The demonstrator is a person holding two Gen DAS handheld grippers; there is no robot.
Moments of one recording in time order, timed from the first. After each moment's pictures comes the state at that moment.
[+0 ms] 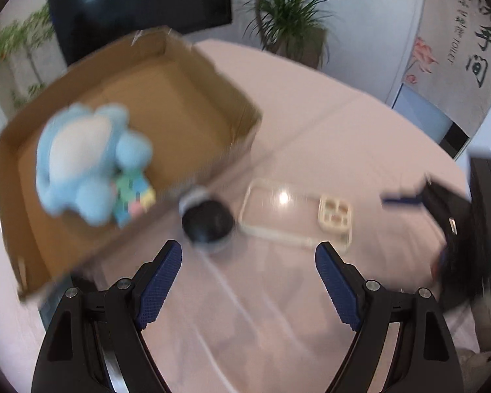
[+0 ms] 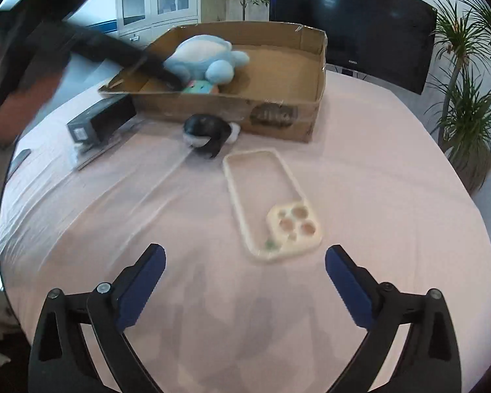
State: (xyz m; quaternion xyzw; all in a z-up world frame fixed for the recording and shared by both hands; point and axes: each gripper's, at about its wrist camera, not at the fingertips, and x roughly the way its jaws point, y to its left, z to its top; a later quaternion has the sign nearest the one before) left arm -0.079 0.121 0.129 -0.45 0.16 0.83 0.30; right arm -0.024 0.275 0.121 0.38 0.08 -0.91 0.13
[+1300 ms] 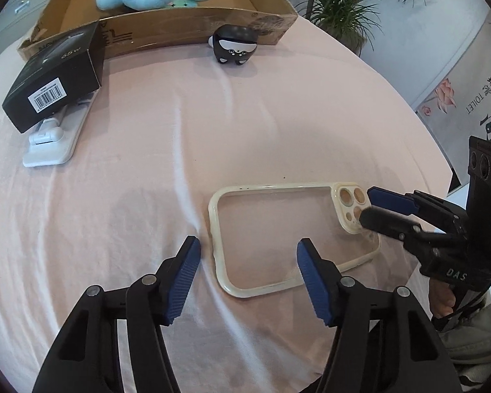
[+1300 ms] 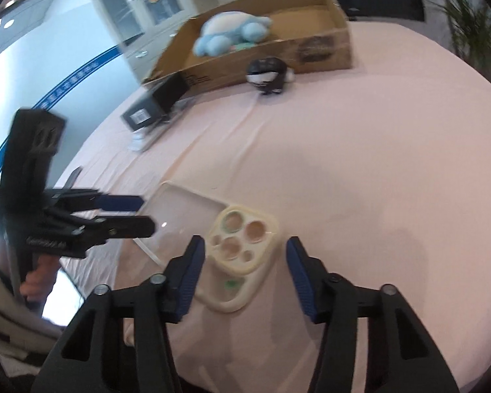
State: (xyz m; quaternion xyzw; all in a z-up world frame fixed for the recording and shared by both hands) left arm 0.058 0.022 0.039 -0.53 0.01 0.81 0.26; right arm 0.044 0.225 0.079 0.43 -0.10 -0.88 0.17
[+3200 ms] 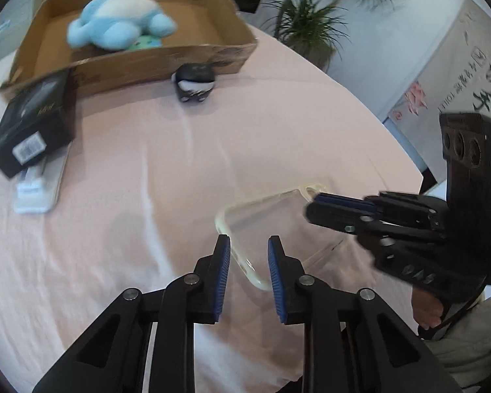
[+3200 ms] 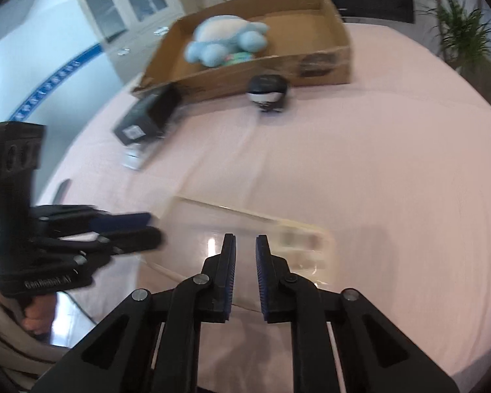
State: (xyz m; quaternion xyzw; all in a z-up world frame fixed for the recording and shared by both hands) left arm 0.058 0.039 0.077 -0.48 0.01 0.82 0.32; right arm 0.027 0.202 0.119 0.44 -0.08 -0.88 0.13
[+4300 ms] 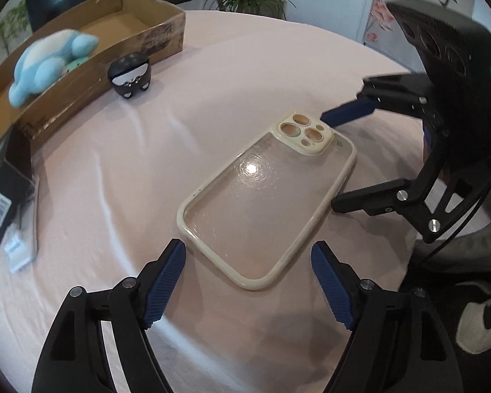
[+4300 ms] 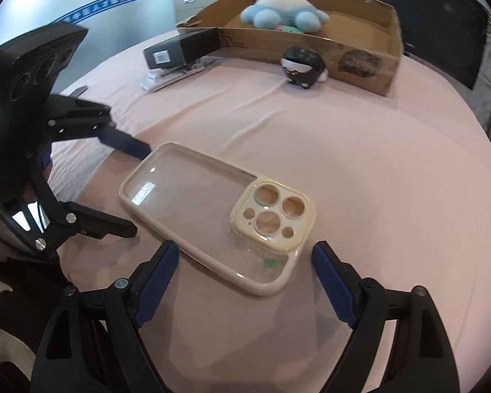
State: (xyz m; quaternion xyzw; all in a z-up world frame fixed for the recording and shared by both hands) left arm 0.085 0.080 0.031 -0.45 0.20 0.79 0.36; right arm 0.040 0.222 0.077 0.44 0.11 -0.86 0.24
